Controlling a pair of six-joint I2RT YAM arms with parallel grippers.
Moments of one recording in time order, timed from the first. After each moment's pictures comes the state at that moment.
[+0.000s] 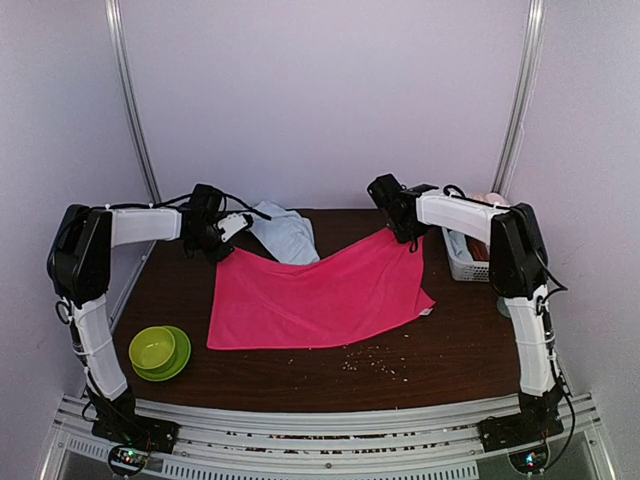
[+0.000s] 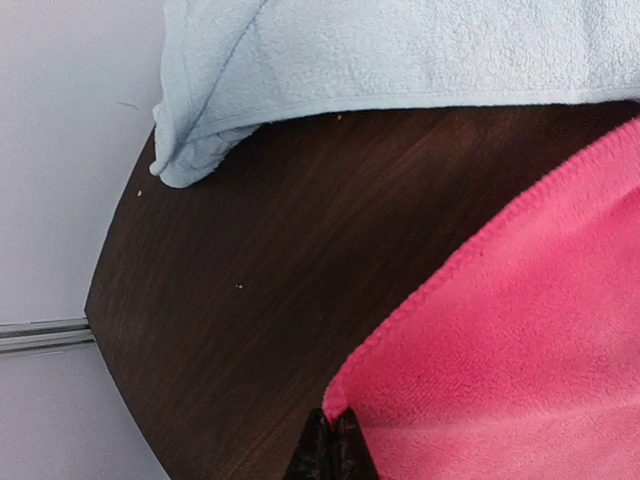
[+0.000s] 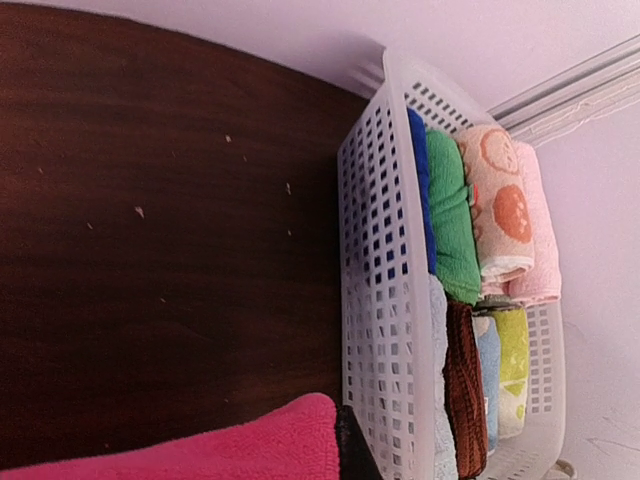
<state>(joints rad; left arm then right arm) -0.33 1.94 1.38 -0.34 -0.15 0.67 0.52 2.27 1.98 -0.77 0.89 0.16</state>
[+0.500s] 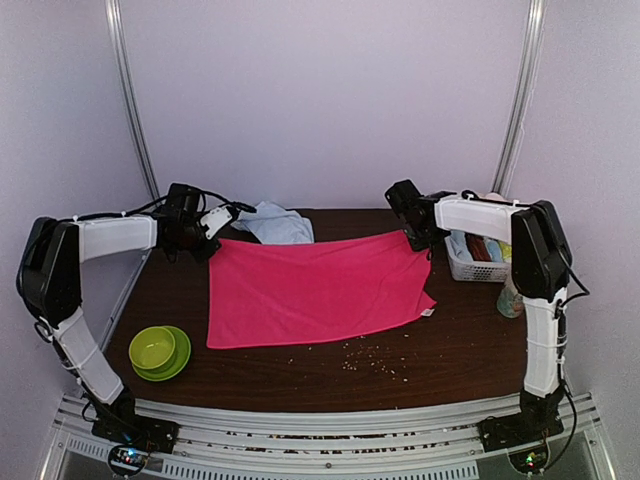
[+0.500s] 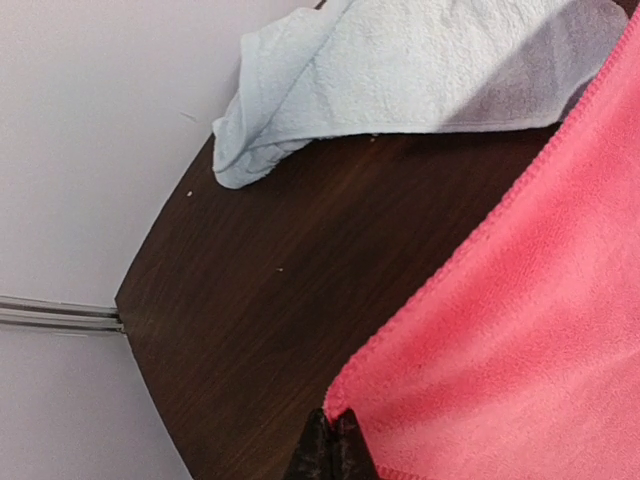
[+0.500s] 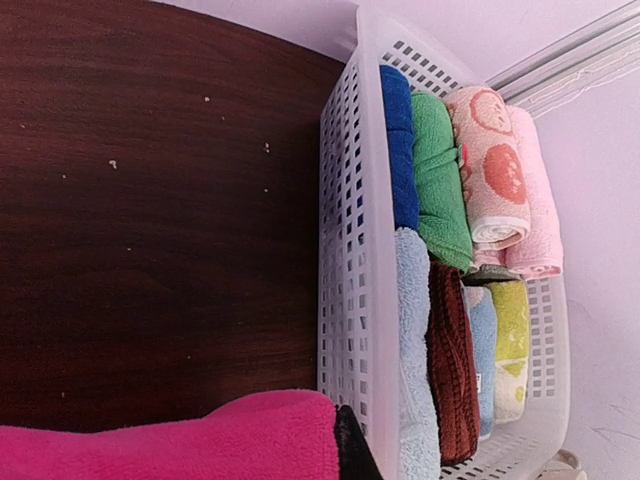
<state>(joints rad) -0.29 1.72 1.19 -0.22 -0.09 0.65 0.47 2.12 1.72 -0.68 0.83 0.15</state>
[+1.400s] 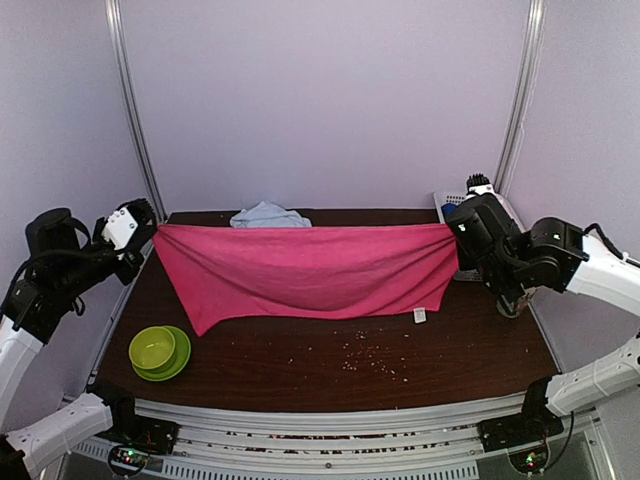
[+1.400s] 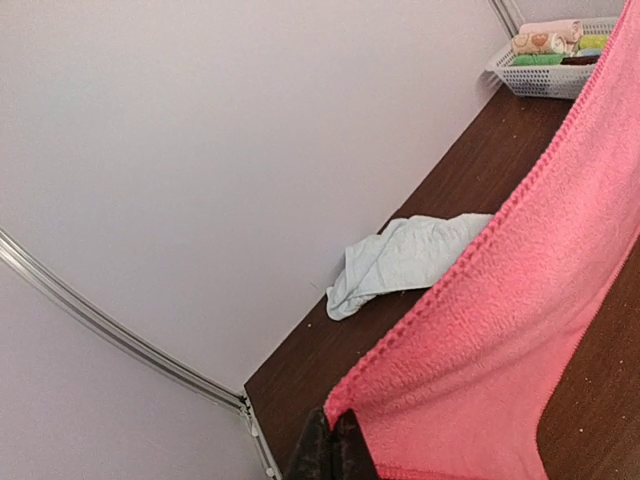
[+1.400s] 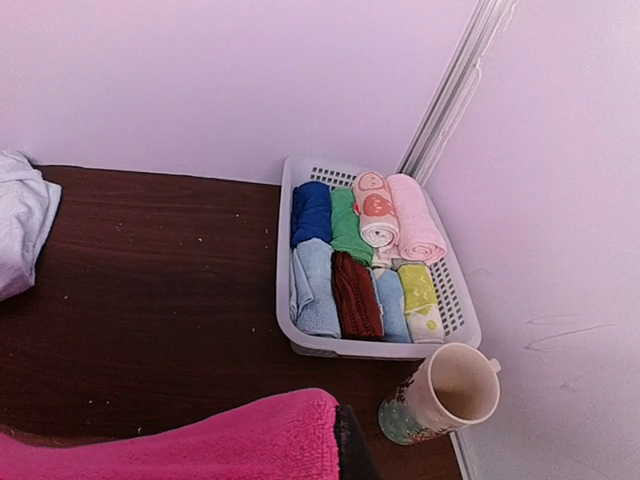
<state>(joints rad) -0.27 0.63 0.82 -0.40 0.14 0.69 0.95 1.16 1.17 -0.83 1.10 0.46</state>
